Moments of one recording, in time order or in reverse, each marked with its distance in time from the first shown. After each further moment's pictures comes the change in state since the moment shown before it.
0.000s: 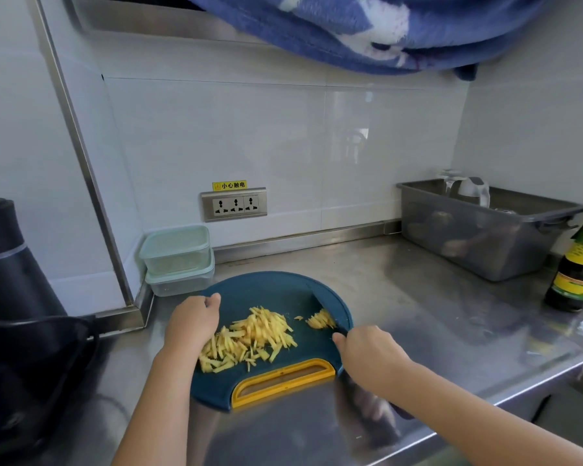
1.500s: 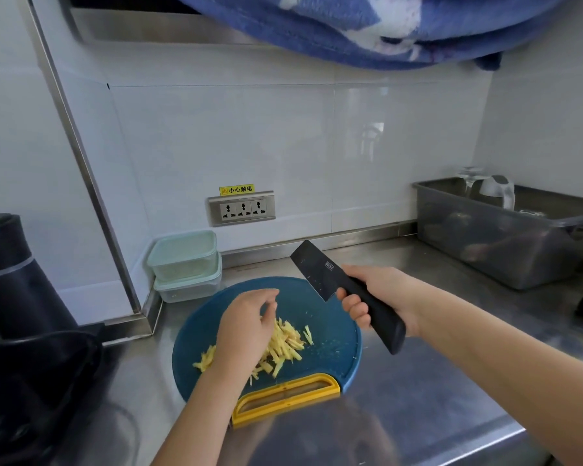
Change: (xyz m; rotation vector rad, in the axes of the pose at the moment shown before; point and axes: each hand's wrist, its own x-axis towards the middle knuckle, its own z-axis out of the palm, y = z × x) left_hand -0.034 0.050 0.025 -0.149 0.192 0.465; right_hand 0.023 0.019 -0.090 1.635 -0.371 0.238
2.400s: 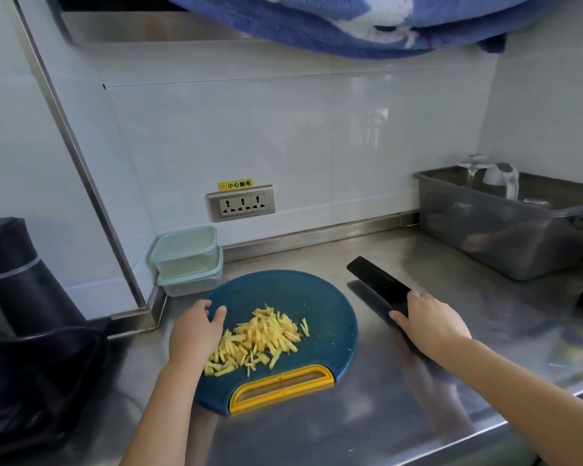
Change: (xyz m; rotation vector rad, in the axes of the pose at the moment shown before) left_hand 0.005 -0.070 -0.015 0.163 -0.070 -0.481; right_hand 0.045 0.072 -0.100 -1.417 0.721 -0.243
